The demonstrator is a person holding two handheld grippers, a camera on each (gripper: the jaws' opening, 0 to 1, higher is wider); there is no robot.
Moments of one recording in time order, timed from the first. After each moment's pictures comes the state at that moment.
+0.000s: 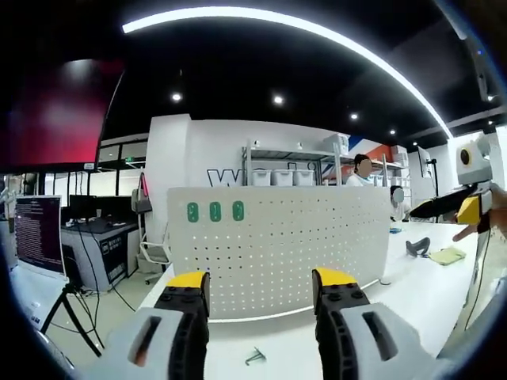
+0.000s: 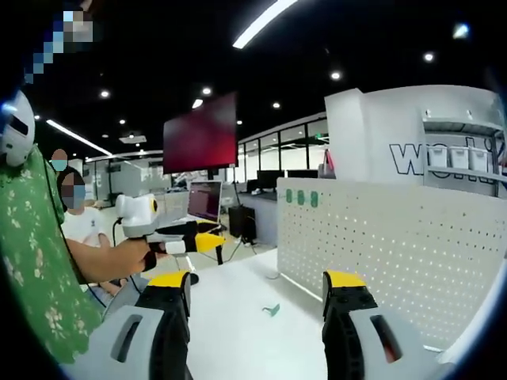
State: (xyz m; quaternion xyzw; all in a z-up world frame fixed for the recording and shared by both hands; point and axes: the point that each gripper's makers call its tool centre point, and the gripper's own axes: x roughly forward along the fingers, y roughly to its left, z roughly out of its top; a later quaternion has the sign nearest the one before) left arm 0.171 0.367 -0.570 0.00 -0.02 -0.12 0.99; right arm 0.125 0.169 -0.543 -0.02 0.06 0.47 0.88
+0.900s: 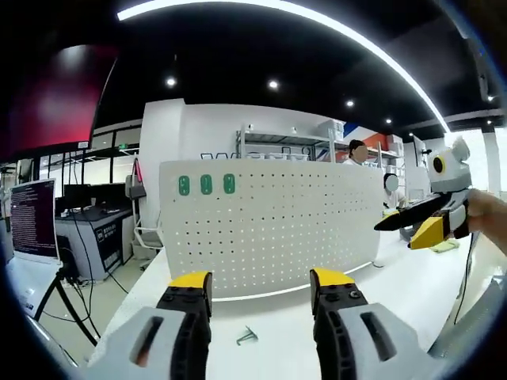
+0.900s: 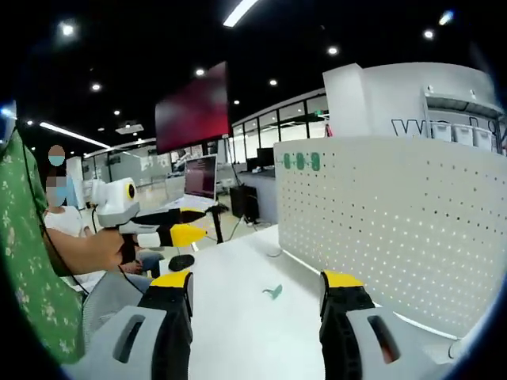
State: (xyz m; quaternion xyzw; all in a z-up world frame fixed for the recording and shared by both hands) left arm 0.163 0.357 -0.609 0.00 0.02 -0.13 0.99; right arm 0.164 0.199 -0.609 -0.03 0.12 0.48 0.87
